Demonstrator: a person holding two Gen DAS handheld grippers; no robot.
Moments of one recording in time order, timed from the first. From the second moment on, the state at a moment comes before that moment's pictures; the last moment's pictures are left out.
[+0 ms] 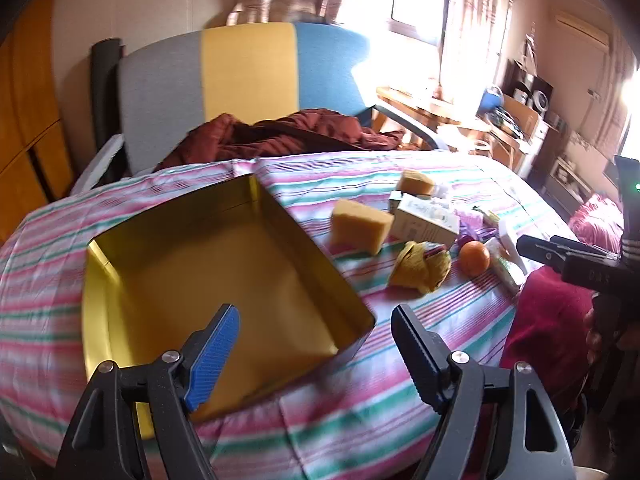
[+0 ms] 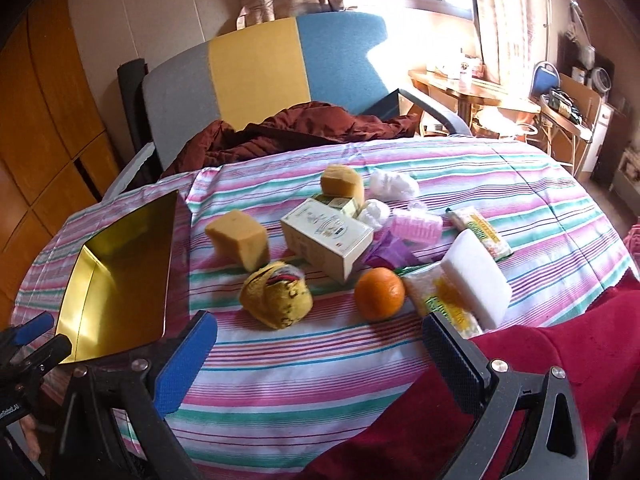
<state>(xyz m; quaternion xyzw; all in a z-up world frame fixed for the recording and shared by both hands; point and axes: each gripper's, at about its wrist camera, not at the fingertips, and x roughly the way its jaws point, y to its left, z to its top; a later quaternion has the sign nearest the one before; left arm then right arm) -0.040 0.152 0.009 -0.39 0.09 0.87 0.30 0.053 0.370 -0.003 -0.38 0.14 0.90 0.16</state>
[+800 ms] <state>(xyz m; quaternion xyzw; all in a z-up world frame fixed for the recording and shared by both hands) -0.175 0.326 -0.074 -0.48 0.20 0.78 0.35 0.040 0.400 -0.028 -0.42 0.17 0.89 0.07</state>
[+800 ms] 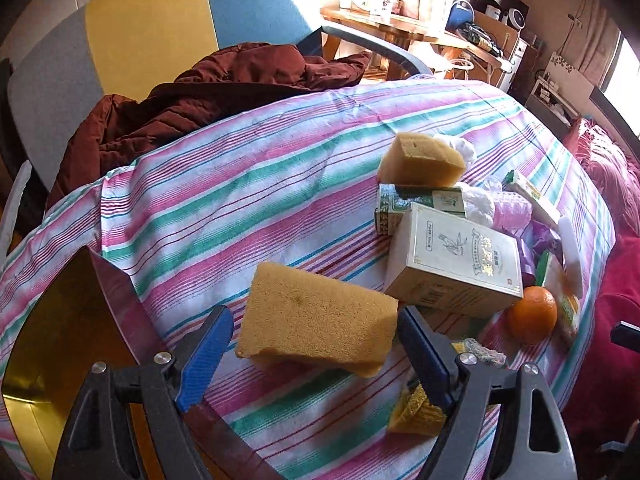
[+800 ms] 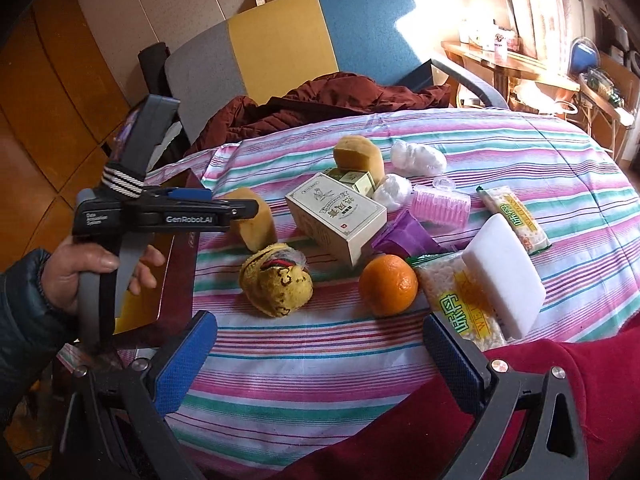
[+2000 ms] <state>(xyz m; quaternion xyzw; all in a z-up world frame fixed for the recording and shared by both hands) -0.076 0.018 -0.039 -0.43 -0.02 0.89 0.18 -0.051 0.341 -0.049 -0.51 0.05 0.86 0.04</state>
